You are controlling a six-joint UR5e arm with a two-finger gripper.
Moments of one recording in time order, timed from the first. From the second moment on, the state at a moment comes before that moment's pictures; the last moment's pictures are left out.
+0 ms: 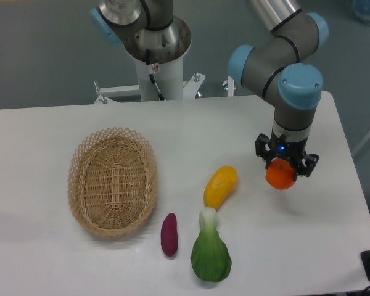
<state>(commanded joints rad) 2.69 -1.95 -1.66 -0.94 1.57 1.28</state>
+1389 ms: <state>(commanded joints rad) 2.70 -1.90 -1.83 -0.89 1.60 1.39</state>
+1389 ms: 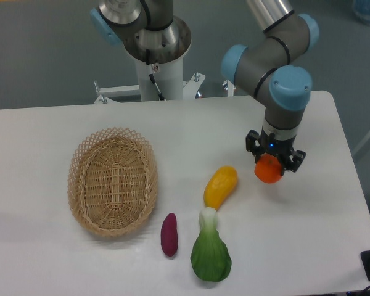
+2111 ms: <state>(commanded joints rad) 2.70 -1.86 -1.98 -0.83 1.68 1.46</state>
